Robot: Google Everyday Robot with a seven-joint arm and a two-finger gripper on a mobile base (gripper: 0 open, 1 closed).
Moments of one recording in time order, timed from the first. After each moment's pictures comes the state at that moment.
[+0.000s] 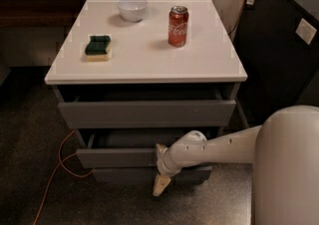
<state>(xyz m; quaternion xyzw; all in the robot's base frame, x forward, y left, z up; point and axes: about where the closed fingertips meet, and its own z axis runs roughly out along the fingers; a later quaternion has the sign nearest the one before) 0.531 -0.007 0.410 -0.67 0.70 0.09 0.21</state>
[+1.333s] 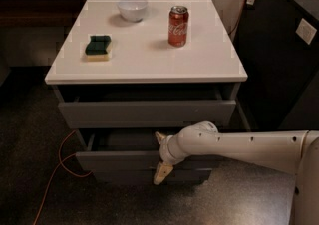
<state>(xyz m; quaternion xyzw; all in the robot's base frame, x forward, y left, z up) 0.554 -0.008 0.473 -0.68 0.68 0.10 0.27</state>
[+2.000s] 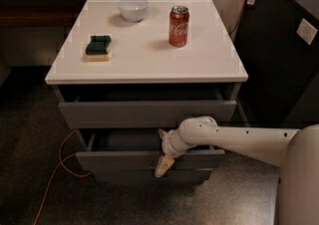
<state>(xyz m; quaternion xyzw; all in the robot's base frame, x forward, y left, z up) 0.588 -0.016 0.455 -0.66 0.69 0.12 0.26</state>
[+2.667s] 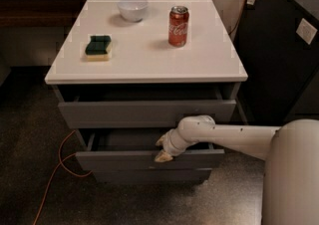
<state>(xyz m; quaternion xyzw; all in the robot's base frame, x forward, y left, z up) 0.605 -0.024 0.430 -0.65 0.71 0.12 0.24</state>
